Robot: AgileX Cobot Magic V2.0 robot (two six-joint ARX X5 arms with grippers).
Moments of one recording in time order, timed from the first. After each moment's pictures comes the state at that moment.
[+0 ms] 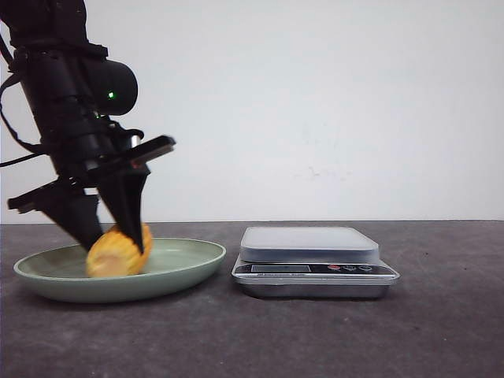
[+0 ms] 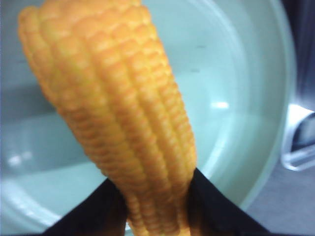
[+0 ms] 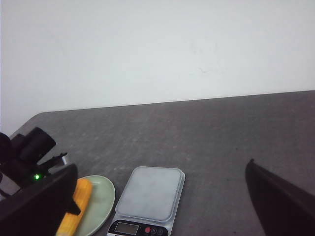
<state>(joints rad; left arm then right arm) -0.35 1.80 1.28 -0.82 0.37 -0.24 0.02 0.45 1.24 -0.96 -0.31 0.24</state>
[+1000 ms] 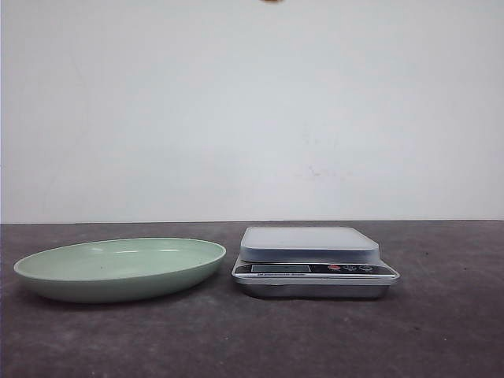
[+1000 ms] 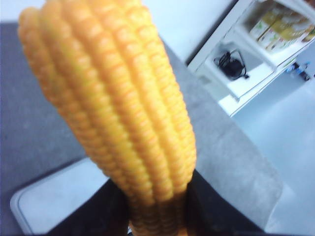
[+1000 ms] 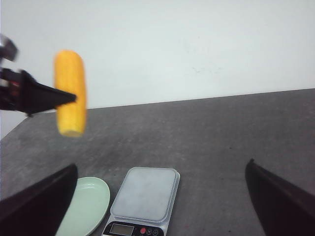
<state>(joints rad) -0.59 1.65 1.76 -0.61 0.39 -0.32 0.02 0.45 1.24 -0.96 -0.29 0.24</state>
